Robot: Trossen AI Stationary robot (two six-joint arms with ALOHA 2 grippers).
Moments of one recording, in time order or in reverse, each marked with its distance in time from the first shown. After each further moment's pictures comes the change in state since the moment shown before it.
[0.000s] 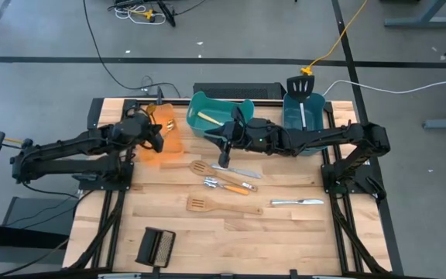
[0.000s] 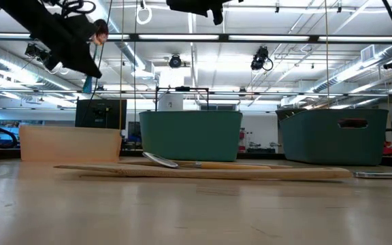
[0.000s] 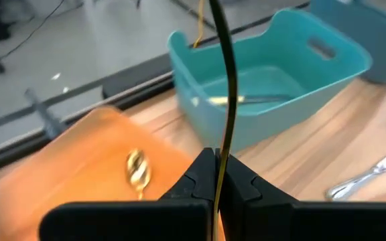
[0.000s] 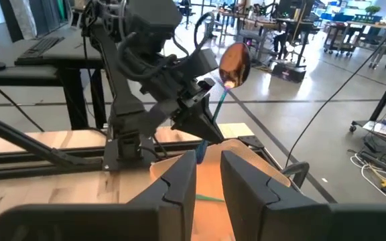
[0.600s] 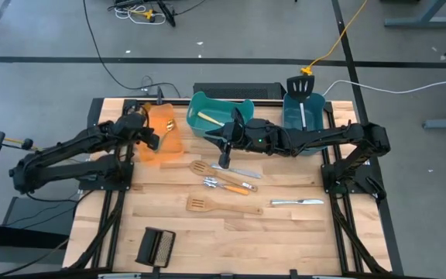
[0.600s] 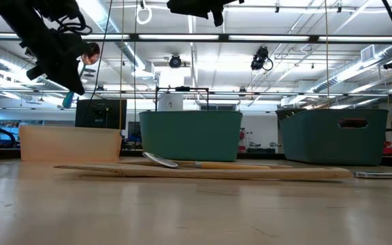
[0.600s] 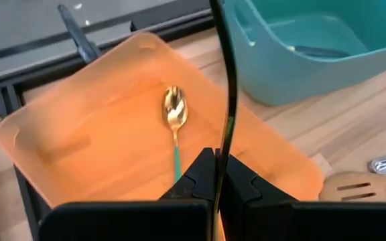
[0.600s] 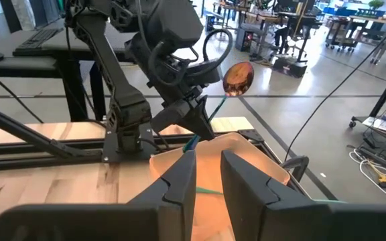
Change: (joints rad) left arm 0.201 0.003 0.000 -0.193 0.149 -0.062; right arm 0.002 0.000 0.000 -0.026 -0.001 -0.004
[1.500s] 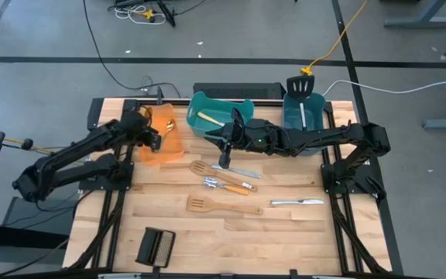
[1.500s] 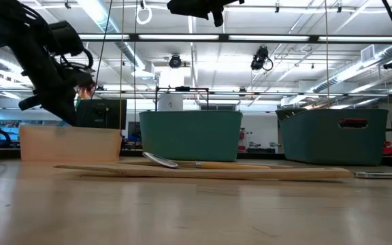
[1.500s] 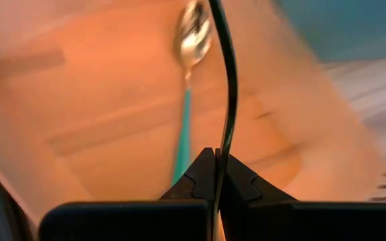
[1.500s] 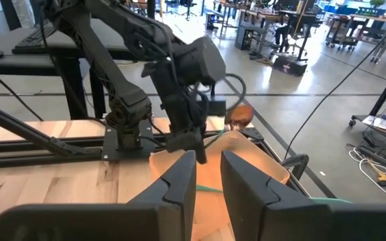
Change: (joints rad) left arm 0.293 0.113 -0.164 0.122 0.312 0.003; right arm 0.000 0.000 0.000 -0.007 0.000 -0.001
